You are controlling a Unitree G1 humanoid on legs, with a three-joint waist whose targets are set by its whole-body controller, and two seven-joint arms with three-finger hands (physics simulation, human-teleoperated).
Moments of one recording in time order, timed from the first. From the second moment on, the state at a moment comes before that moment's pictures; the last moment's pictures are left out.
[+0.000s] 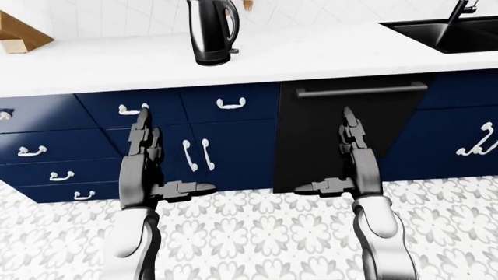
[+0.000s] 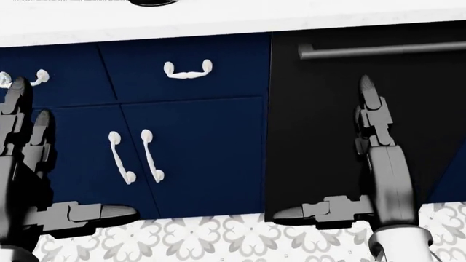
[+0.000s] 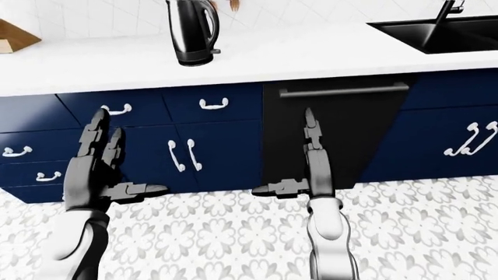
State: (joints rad) left arm -0.04 0.06 0.16 -0.57 -0.06 0.43 -0.01; right arm -0.08 -0.04 -0.06 -0.42 -0.17 0.31 0.06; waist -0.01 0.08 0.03
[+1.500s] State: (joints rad) left arm -0.03 0.05 0.15 -0.58 -0.06 0.42 -0.01; right arm -0.04 -0.04 -0.08 -0.49 -0.24 0.31 0.01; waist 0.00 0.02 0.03
